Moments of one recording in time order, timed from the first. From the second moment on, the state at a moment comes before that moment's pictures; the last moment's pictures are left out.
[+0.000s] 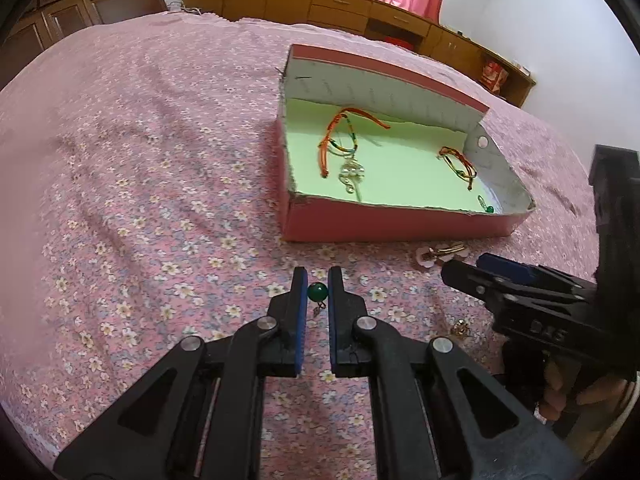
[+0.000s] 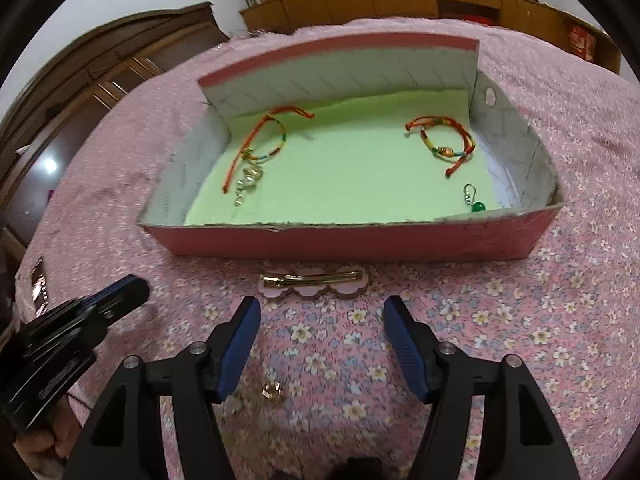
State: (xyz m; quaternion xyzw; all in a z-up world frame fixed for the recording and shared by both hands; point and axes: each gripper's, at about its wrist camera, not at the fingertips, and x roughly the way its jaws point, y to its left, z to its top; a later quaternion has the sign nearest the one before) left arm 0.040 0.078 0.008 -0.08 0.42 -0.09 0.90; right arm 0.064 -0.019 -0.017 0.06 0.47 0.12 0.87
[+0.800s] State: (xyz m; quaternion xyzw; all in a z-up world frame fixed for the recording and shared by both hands) left arm 0.029 0.087 0.009 -0.09 0.42 -0.09 0.90; right arm 0.075 -0.004 -0.026 0.02 0.47 0.09 0.88
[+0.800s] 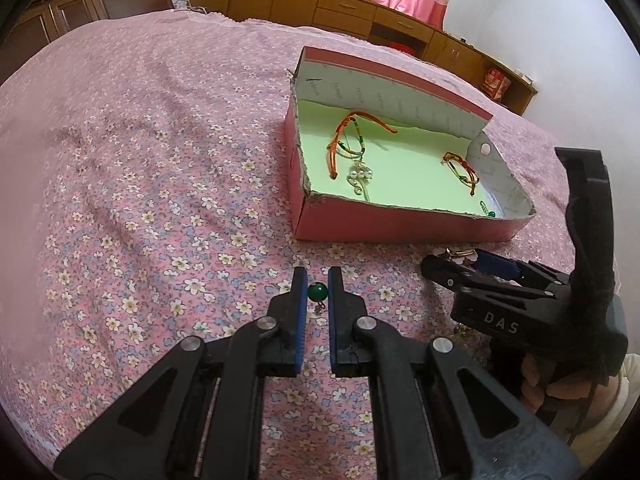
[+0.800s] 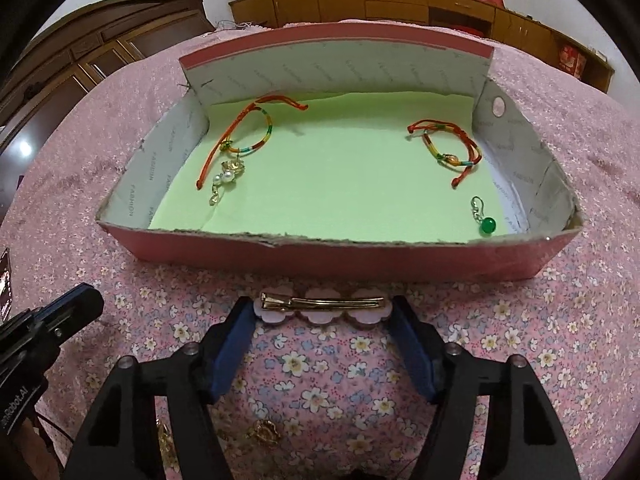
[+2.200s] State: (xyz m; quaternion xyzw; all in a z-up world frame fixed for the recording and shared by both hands) left arm 0.023 0.041 0.062 -0.08 0.33 -0.12 0.93; right arm 0.013 -0.077 0.054 0.07 0.32 0.11 0.94
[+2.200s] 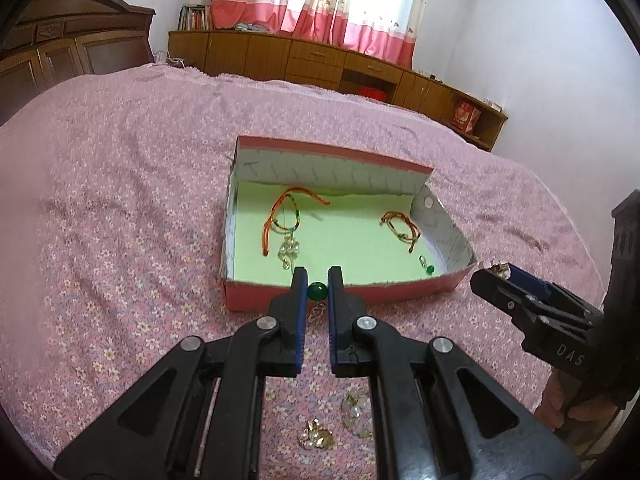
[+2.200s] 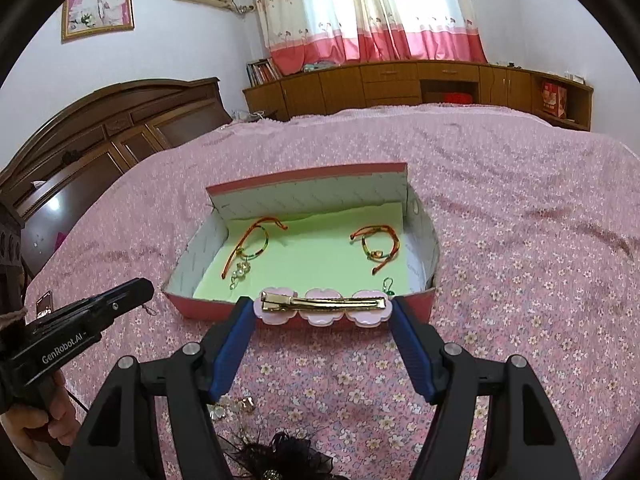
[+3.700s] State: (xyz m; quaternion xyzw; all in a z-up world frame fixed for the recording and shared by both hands) left arm 0.110 0.023 0.015 -0.06 0.32 -0.07 0.94; right arm 0.116 -0.077 0.008 0.00 0.33 0.06 0.94
